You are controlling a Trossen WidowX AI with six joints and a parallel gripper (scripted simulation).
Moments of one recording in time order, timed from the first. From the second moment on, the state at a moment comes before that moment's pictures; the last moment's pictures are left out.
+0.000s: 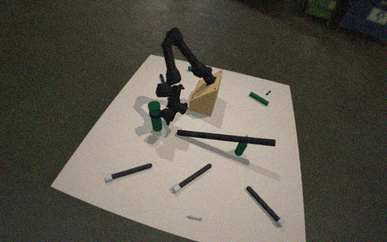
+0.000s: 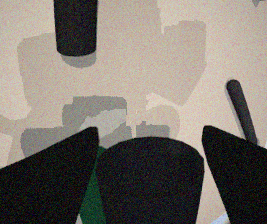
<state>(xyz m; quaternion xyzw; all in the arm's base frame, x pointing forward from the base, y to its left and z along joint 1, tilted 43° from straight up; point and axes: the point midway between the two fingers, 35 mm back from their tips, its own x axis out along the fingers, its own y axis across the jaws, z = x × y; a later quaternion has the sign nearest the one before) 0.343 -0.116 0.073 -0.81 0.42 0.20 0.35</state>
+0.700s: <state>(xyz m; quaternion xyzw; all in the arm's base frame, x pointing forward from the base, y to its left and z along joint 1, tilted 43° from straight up) 0.339 -0.054 0.070 -0.78 0.43 0.18 0.41</state>
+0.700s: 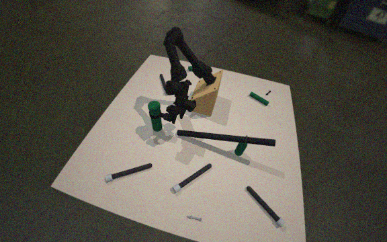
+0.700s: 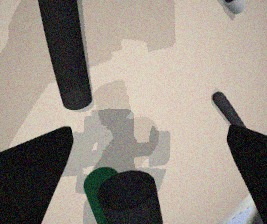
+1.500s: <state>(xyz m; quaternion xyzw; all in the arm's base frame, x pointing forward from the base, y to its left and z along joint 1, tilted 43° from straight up) 0.324 0.038 0.057 -0.53 0.48 0.00 0.70</state>
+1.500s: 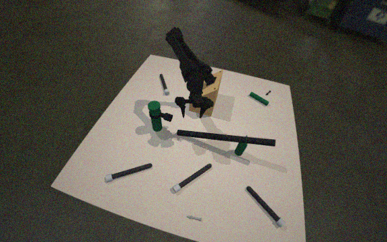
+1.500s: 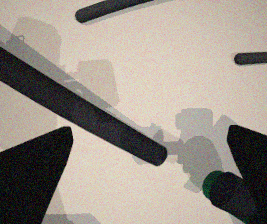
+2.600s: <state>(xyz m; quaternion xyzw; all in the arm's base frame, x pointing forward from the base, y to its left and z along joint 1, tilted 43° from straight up) 0.320 0.073 0.031 -0.10 0.45 -0.30 0.83</state>
